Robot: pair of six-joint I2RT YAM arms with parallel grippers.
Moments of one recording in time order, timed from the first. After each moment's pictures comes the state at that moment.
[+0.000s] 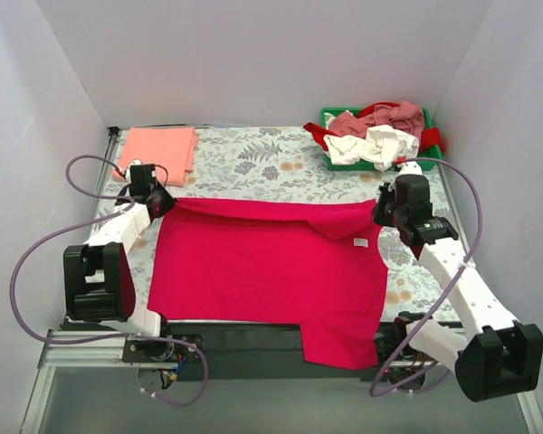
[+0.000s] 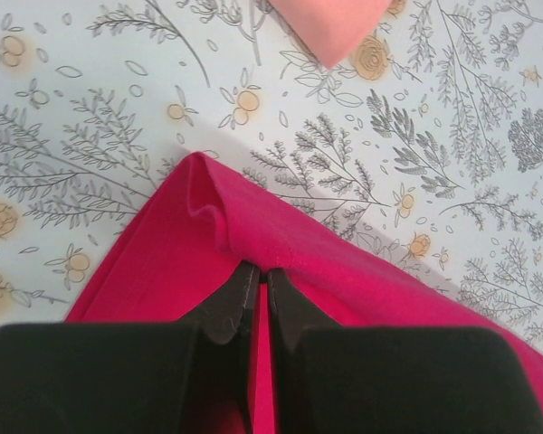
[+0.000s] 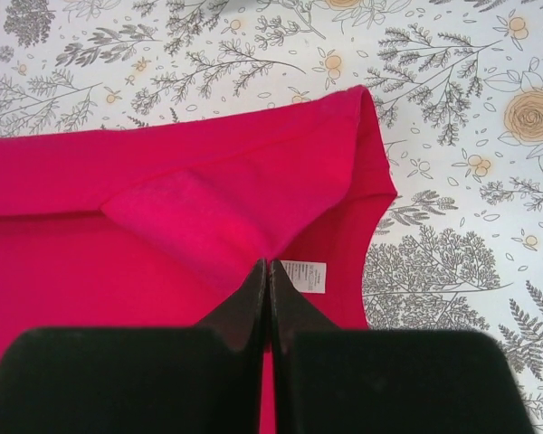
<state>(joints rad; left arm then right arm) 0.05 1.53 0.94 -0.21 -0.07 -0.61 0.22 1.08 0.84 -0.40 0.06 0.30</state>
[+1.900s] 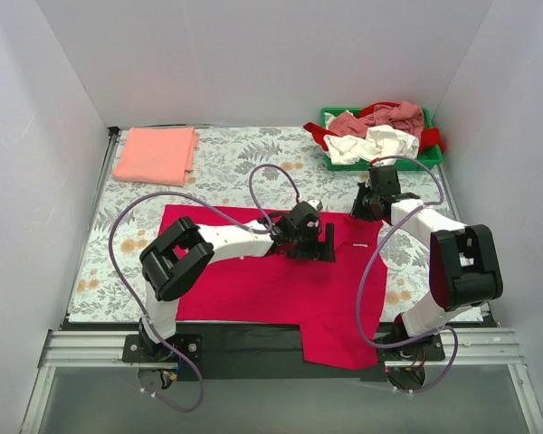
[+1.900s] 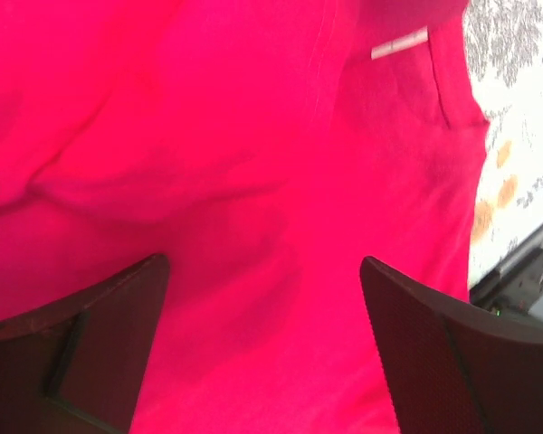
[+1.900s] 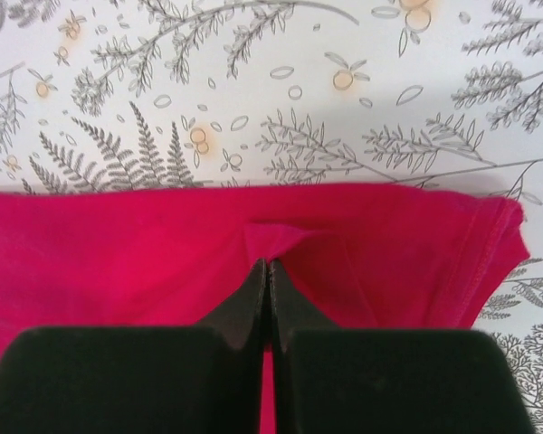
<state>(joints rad) -0.96 1.92 1.21 -0.13 0.10 -0.76 0.21 1.58 0.93 -0.23 -0.07 0.42</state>
